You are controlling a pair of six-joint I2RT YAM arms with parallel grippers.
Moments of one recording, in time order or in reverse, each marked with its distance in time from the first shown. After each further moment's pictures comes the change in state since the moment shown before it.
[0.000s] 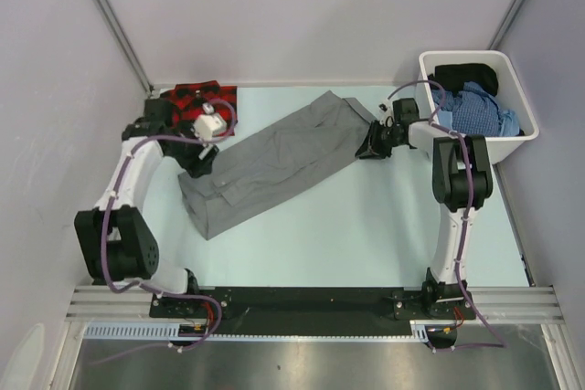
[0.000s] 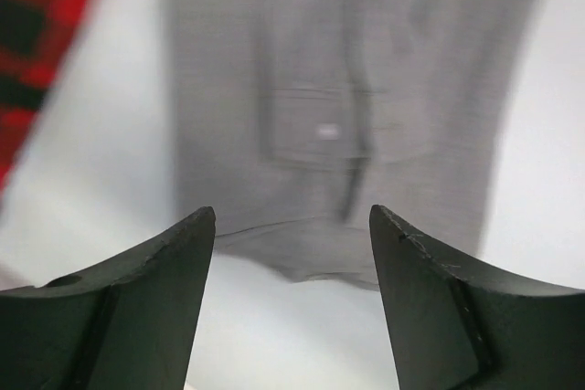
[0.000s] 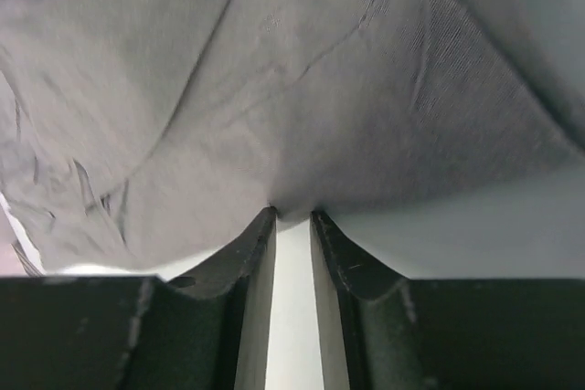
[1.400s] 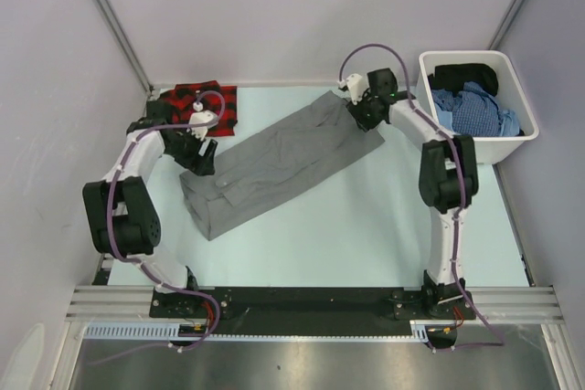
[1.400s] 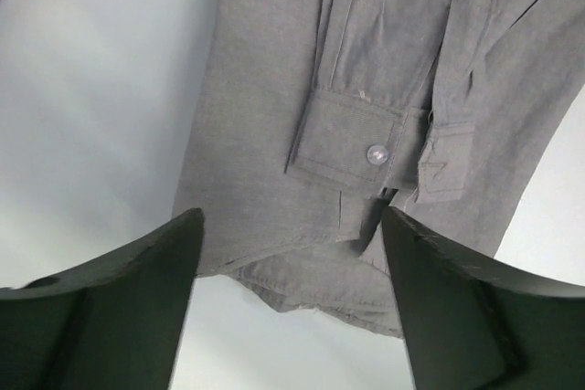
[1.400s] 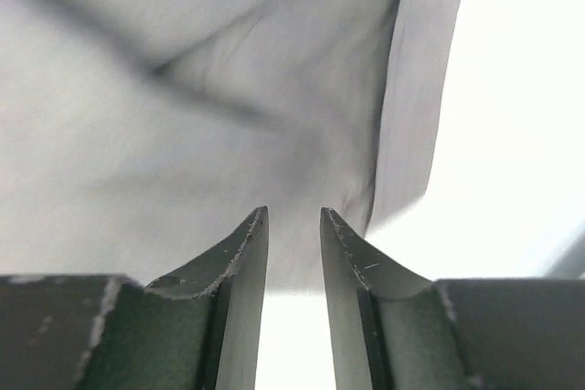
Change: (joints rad) left arm 0.034 0.138 -0.018 0.082 0.014 -0.226; right arm 0.167 0.091 0.404 -0.145 0.412 -0.881
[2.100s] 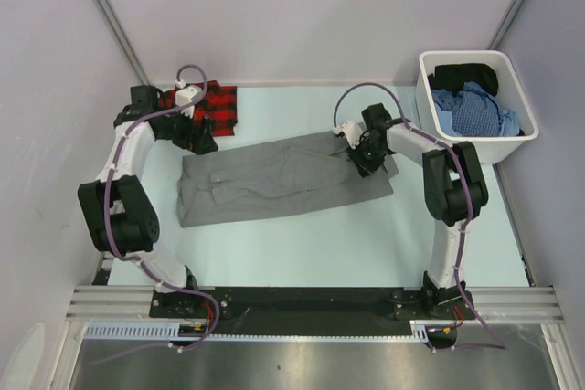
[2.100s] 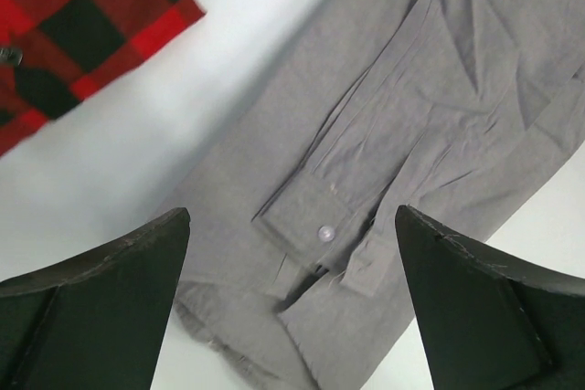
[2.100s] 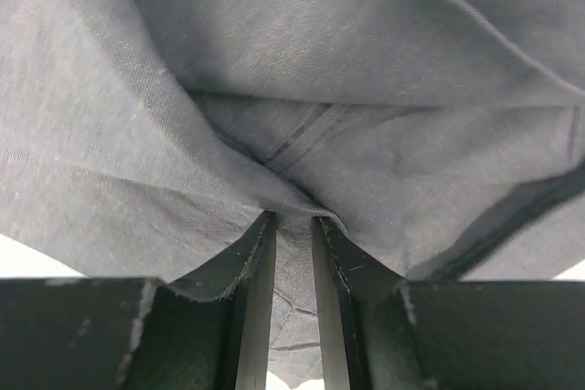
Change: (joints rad) left arm 0.032 0.026 0.127 0.074 0.198 -0.156; right arm 0.035 -0.220 -0.441 -0.149 -0.097 -0.037
